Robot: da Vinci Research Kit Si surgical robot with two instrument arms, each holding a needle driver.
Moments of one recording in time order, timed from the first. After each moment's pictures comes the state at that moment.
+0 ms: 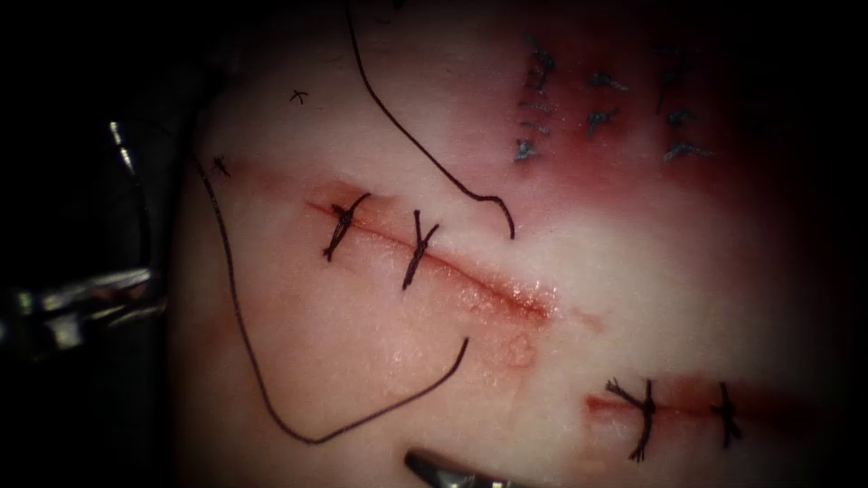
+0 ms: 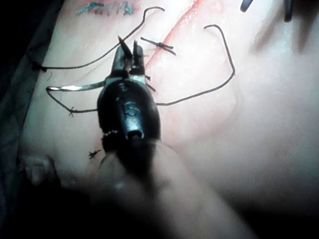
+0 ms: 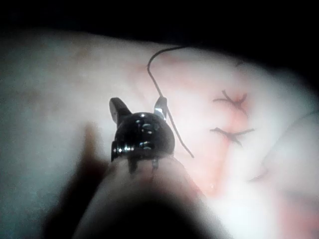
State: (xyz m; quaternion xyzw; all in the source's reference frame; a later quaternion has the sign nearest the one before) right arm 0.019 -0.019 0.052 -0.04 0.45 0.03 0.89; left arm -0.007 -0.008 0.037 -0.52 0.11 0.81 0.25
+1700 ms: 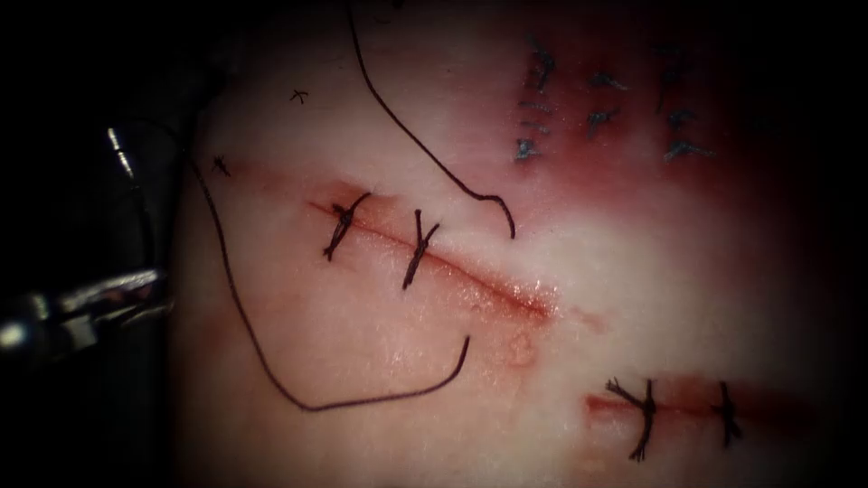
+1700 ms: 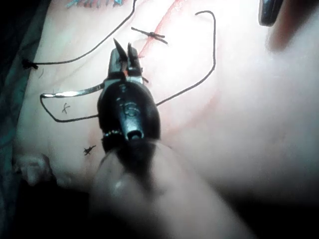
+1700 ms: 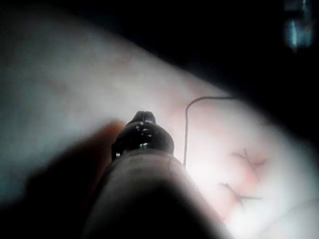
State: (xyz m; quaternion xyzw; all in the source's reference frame) right arm 0.023 -0.022 0.054 -0.07 0.38 -0.14 0.91; left arm -0.007 -0.010 0.038 -0.51 0.13 0.82 0.25
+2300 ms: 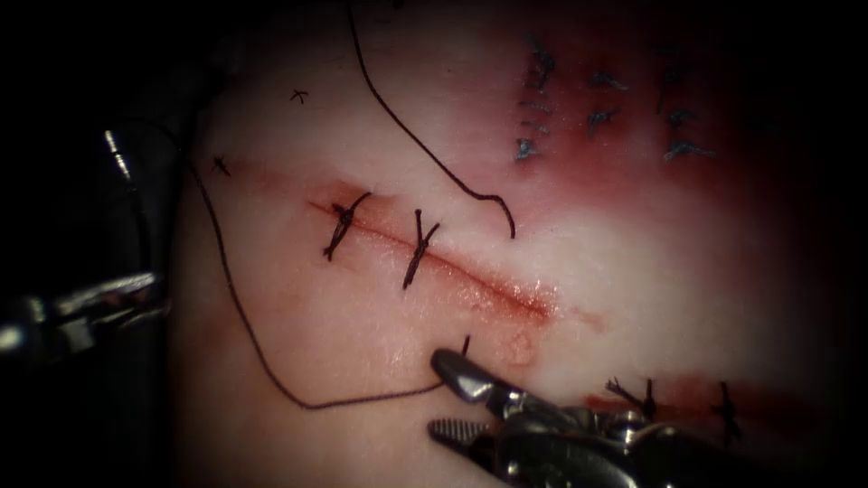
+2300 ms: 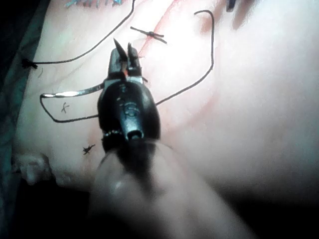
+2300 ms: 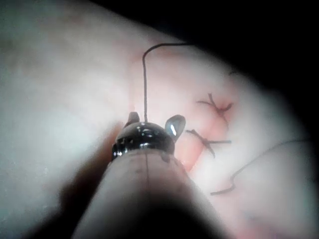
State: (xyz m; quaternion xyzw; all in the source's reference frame) right arm 0.019 -0.015 0.059 -0.16 0.37 -0.03 0.92; left arm -0.007 -0.010 0.038 -0.51 0.13 0.82 0.25
